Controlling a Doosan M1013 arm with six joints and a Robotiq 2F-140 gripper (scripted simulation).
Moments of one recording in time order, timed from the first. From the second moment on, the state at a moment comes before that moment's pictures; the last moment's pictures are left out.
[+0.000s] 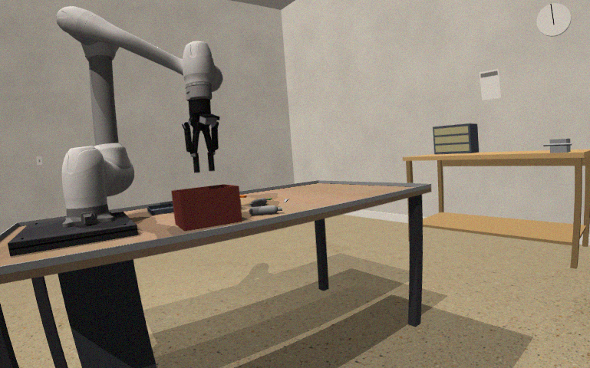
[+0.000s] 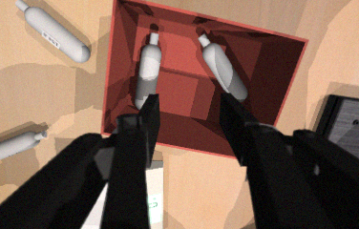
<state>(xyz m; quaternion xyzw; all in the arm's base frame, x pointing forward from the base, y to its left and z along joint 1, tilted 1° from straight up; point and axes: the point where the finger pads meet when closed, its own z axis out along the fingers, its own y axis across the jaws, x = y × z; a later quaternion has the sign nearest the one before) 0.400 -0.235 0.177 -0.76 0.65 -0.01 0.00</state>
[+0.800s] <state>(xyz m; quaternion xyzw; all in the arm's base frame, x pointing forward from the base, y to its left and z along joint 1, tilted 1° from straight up) 0.669 -0.082 0.180 -1.00 0.03 -0.02 -0.01</state>
